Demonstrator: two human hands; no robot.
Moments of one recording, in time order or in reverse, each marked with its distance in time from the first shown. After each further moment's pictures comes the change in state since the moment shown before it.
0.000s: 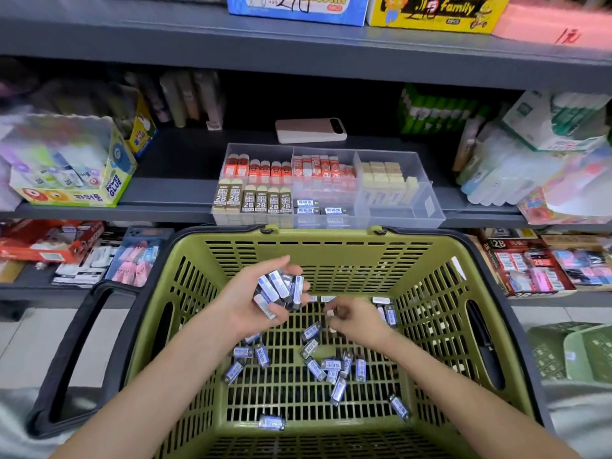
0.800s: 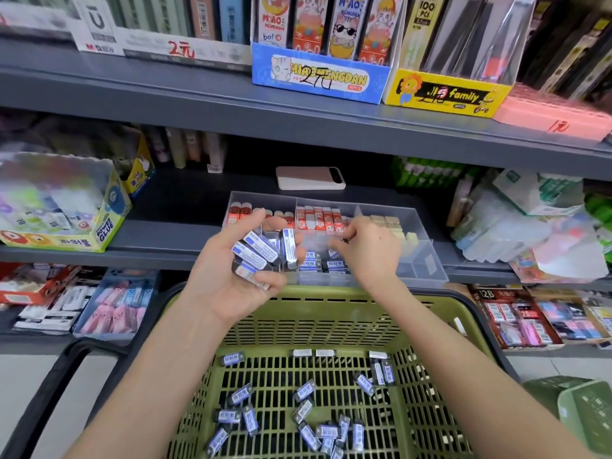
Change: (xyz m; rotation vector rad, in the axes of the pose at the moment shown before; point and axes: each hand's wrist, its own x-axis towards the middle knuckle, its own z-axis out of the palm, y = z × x) left_hand -0.036 0.090 0.043 -0.155 -0.265 0.351; right_hand 0.077 -0.119 -0.114 -0.385 0.800 -0.021
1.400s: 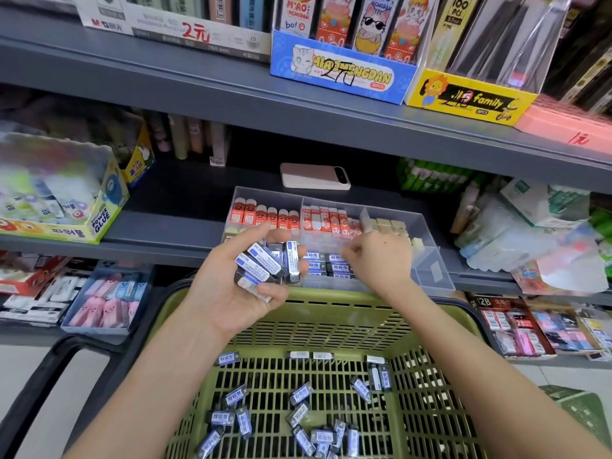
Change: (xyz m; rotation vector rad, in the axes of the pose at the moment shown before) left_hand 0.000 -0.004 -0.014 -0.016 0.039 -0.031; right_hand 0.003 0.008 -0.004 -0.440 -0.134 -0.184
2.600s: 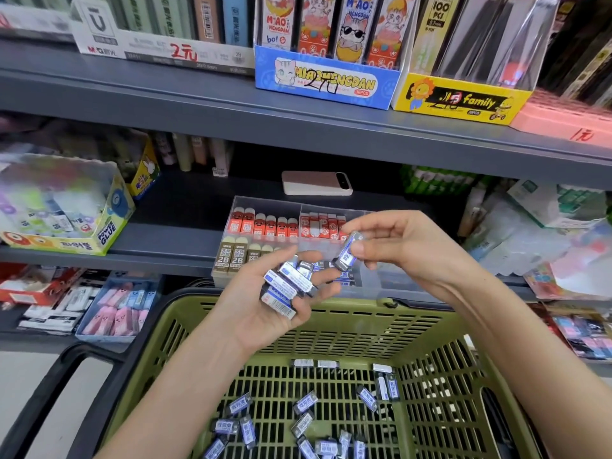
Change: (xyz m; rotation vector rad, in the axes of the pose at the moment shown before) left_hand 0.011 -0.021 0.021 0.012 0.028 -0.138; right_hand -0.017 0.027 -0.087 1.511 -0.459 -0.108
